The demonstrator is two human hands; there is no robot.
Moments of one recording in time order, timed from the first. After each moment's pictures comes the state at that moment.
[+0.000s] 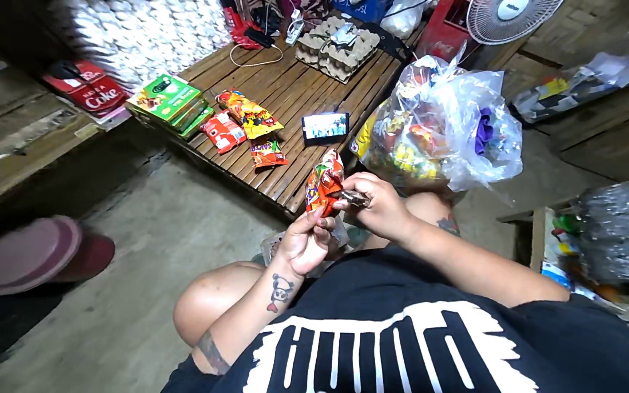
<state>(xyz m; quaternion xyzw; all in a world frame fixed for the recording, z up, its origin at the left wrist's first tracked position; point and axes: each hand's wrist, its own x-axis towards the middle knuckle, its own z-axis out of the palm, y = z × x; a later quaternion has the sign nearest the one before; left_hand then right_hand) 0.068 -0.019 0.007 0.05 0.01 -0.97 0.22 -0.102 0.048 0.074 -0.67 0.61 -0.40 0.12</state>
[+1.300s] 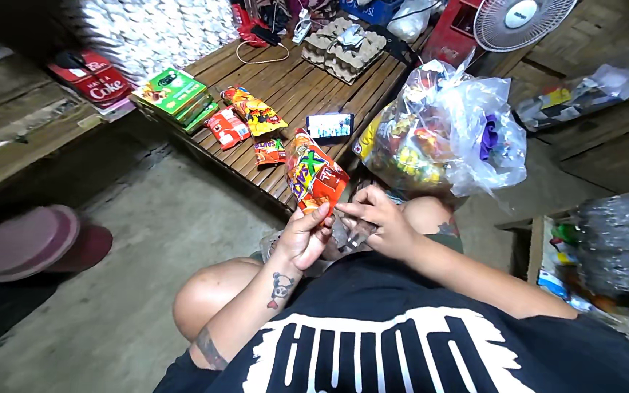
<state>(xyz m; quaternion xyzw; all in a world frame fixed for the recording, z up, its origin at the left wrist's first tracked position) 0.067 -0.021 0.011 0.13 -0.12 -0.94 0.30 -0.104 0.069 0.050 -0.72 0.56 -0.40 0.10</state>
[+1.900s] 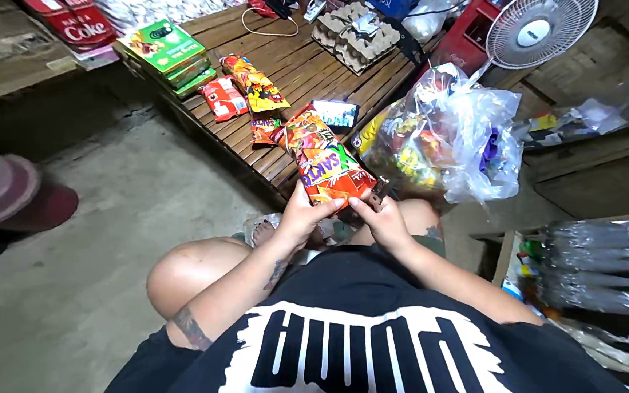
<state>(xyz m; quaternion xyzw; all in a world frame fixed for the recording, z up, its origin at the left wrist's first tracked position) 0.054 -0.023 0.002 0.25 -0.41 -0.80 0.35 -0.098 0.068 0.035 -0.40 0.67 -0.51 0.35</state>
